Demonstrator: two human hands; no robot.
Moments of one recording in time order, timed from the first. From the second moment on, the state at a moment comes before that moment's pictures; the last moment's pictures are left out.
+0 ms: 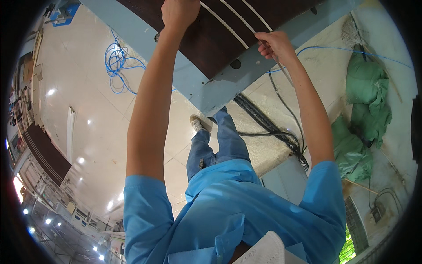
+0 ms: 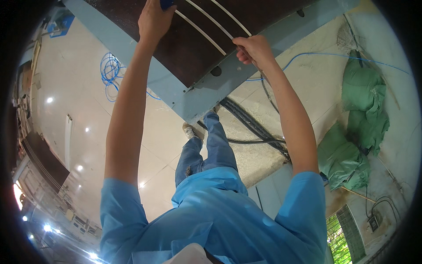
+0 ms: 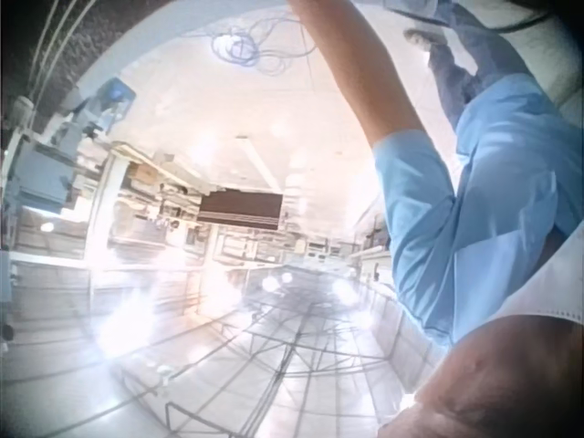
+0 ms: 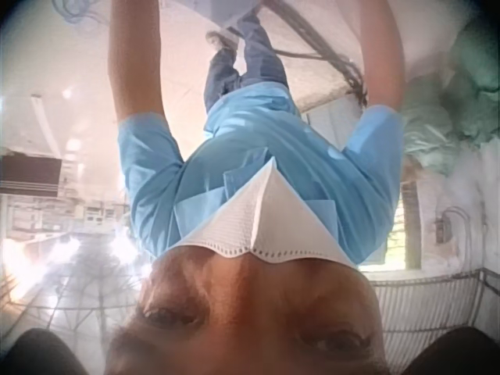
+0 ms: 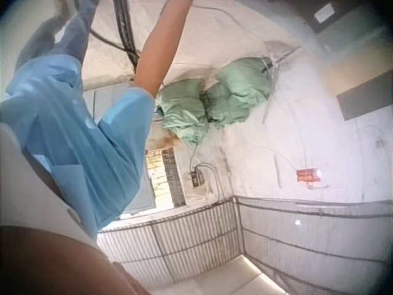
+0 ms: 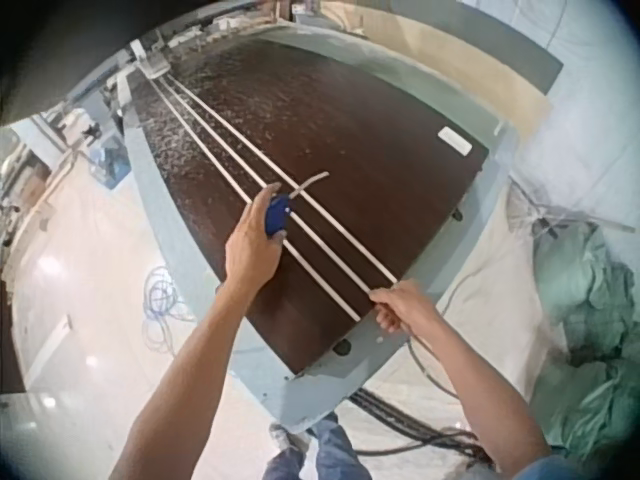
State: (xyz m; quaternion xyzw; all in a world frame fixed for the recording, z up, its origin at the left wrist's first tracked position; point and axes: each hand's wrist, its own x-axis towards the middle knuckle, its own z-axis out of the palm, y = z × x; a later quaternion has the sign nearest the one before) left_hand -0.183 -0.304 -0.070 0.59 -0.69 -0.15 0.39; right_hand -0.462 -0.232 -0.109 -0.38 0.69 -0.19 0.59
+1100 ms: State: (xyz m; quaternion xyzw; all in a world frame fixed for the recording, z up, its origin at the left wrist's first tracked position) left_hand -0.230 -0.244 -0.122 0.38 -0.88 -0.10 0.26; right_hand -0.460 -0.234 -0.107 -0.37 0.70 -0.18 0.58
